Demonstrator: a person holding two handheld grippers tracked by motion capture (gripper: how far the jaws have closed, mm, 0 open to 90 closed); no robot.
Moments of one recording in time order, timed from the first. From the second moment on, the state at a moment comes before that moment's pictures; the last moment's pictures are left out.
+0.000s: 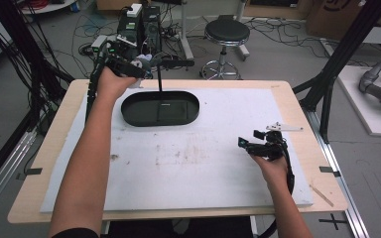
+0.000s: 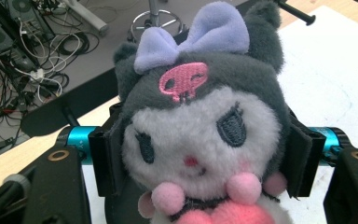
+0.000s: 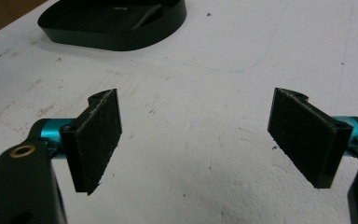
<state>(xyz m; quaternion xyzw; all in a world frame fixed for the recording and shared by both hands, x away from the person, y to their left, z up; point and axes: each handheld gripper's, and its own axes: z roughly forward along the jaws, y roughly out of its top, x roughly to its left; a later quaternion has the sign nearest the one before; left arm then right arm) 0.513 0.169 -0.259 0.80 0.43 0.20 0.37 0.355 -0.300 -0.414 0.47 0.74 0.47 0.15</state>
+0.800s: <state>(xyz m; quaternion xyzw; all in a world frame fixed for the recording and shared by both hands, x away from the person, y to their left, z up) 0.525 0.175 -0.265 0.79 0.44 0.21 0.36 0.352 -0.301 -0.412 0.47 0.73 0.47 0.15</state>
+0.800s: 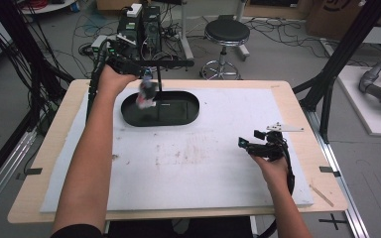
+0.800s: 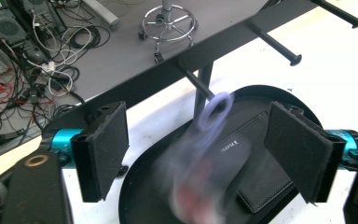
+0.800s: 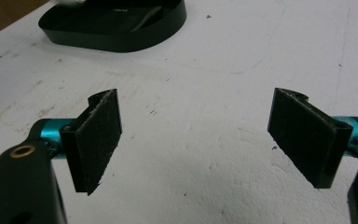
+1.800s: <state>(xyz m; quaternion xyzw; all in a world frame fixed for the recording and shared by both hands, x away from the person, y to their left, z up) 0.441 0.179 -0.290 0.81 0.39 0.19 0.40 0.353 -0.300 -0.413 0.47 0.74 0.47 0.15</state>
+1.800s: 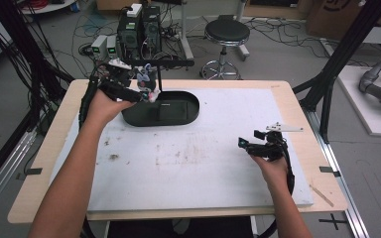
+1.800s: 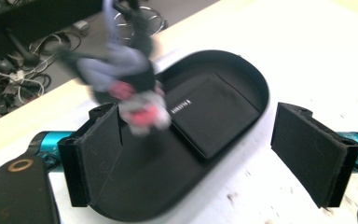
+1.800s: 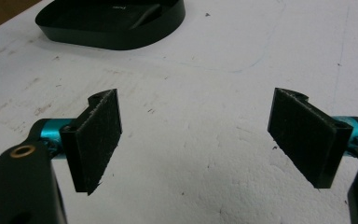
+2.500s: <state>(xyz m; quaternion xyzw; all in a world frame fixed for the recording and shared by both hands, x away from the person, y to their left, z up) 0.367 0.173 -0.353 0.81 0.35 0.17 0.44 0.353 -0.303 -0.413 0.47 0.74 0.46 0.16</state>
